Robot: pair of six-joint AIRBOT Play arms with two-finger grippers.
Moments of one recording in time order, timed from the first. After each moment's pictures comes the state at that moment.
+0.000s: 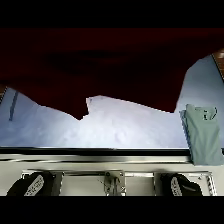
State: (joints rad) left arm 0.28 -0.84 2.06 1.05 -1.28 -1.33; right arm -0.33 -0.60 1.62 -0.88 1.01 1.12
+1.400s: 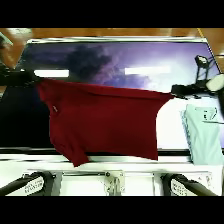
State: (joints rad) left arm 0.13 -1.24 1.37 1.09 -1.05 -1.35; right arm -0.10 -1.26 1.19 -1.35 0.94 1.50
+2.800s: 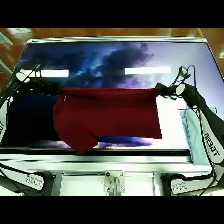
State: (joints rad) left arm 0.14 -1.72 1.42 1.03 -1.01 -1.28; right arm -0.04 -1.61 1.18 -1.28 0.60 1.74
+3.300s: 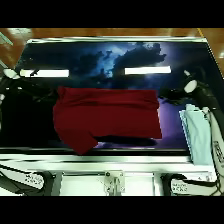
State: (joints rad) left arm 0.27 -1.68 1.51 1.06 -1.40 -1.35; right arm -0.12 -1.44 1.18 -1.33 0.93 1.68
